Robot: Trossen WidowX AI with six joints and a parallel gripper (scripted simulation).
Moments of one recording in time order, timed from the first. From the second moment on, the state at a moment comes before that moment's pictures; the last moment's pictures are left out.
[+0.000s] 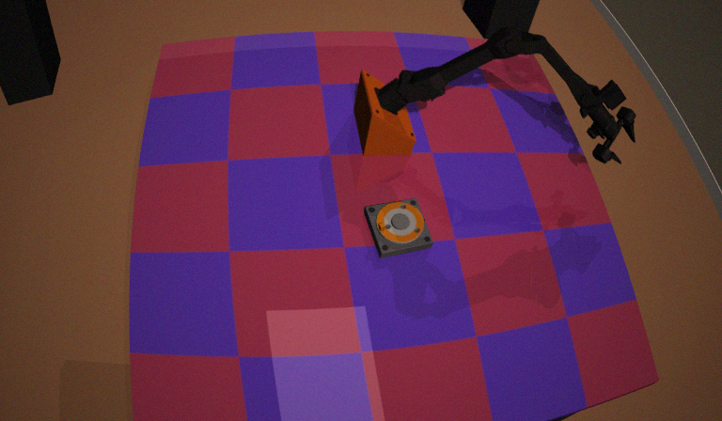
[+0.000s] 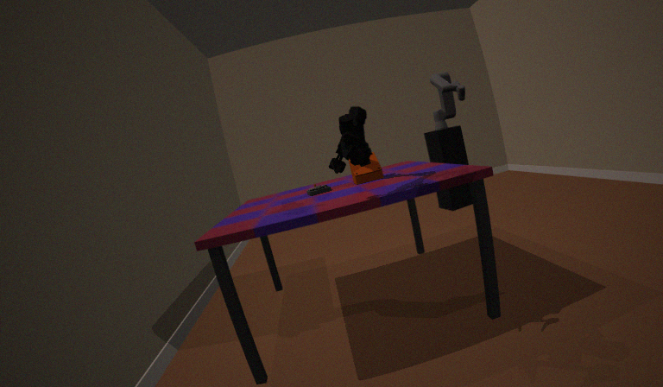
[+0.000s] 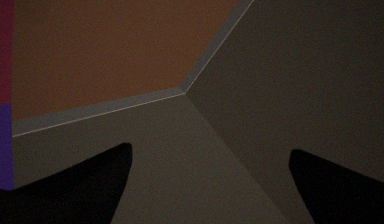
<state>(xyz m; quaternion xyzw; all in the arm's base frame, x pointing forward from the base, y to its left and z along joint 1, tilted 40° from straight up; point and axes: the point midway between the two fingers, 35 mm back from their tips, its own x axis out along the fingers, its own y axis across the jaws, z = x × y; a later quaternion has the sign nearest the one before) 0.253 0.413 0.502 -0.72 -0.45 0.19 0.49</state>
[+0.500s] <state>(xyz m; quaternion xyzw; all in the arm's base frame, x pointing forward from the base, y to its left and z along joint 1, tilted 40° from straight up) 0.398 0.341 0.358 -0.72 -0.22 0.33 0.57</state>
